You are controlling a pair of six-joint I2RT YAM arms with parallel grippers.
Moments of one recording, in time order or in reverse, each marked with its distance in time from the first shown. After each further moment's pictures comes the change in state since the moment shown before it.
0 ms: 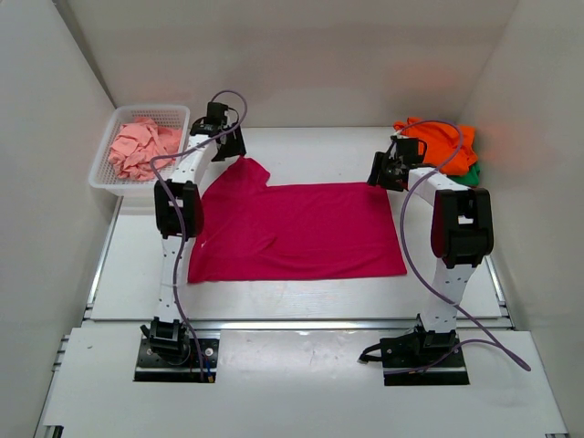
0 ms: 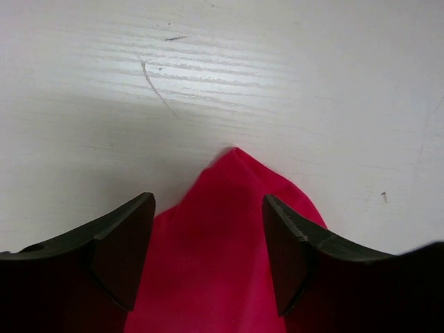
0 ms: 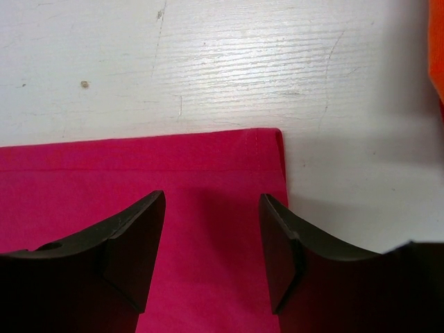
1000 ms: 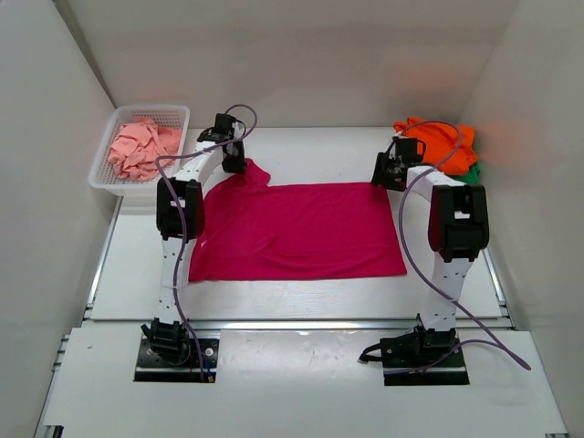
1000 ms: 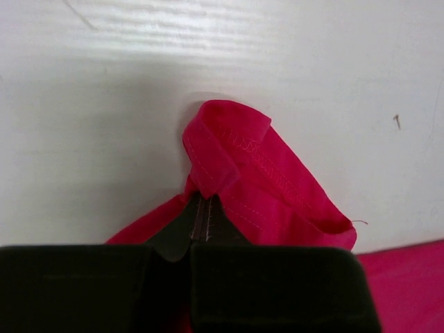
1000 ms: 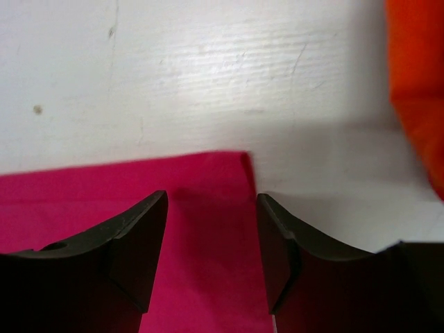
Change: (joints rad) left arm -0.036 -0.029 -0.145 0.004 0.090 0.041; right arm -0.011 0.055 0.026 0.011 0.045 0.001
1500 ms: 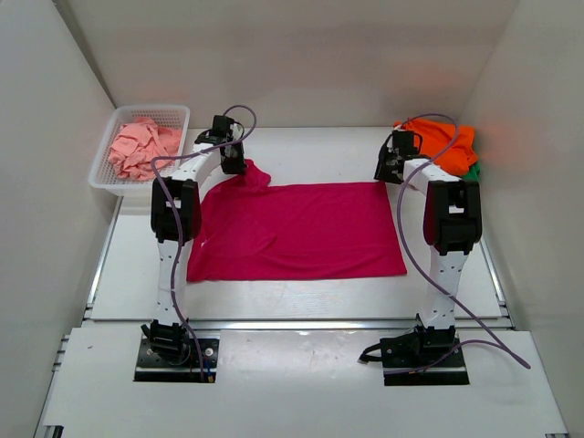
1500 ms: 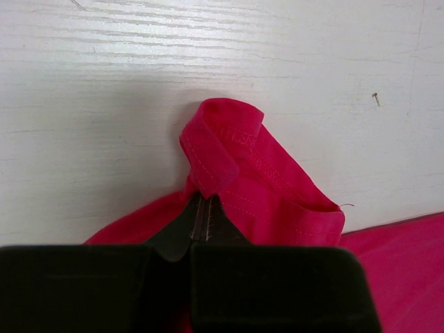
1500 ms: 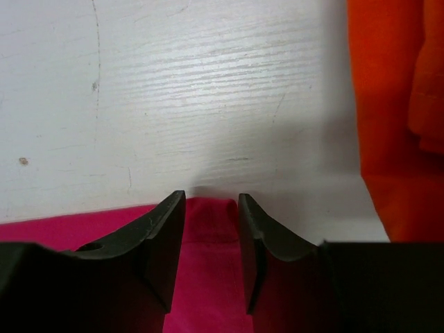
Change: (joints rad) left arm 0.000 -0.121 -0.196 0.098 0.039 -0.001; right arm 0.012 0.107 0.171 -0.066 0.098 0.004
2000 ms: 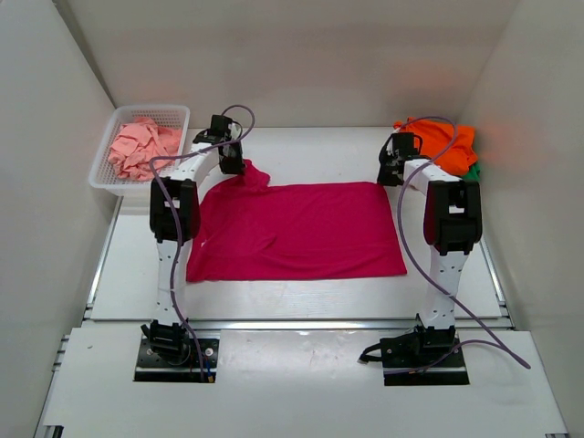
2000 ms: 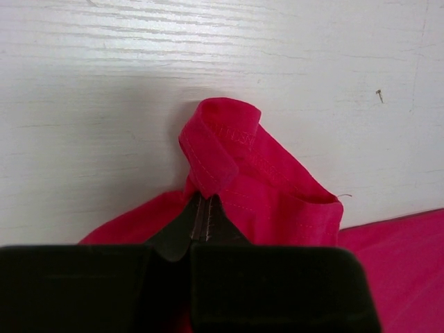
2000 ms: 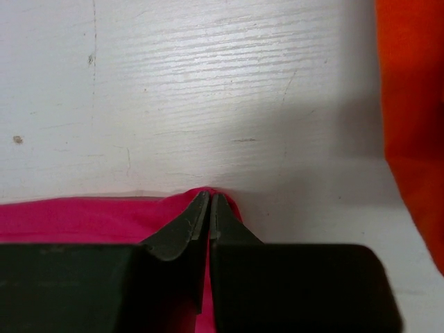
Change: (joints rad) left arm 0.013 -0.004 0.000 -0.006 0.008 0.003; right arm -0.008 0.000 -0.007 -0.043 -0.032 -0.002
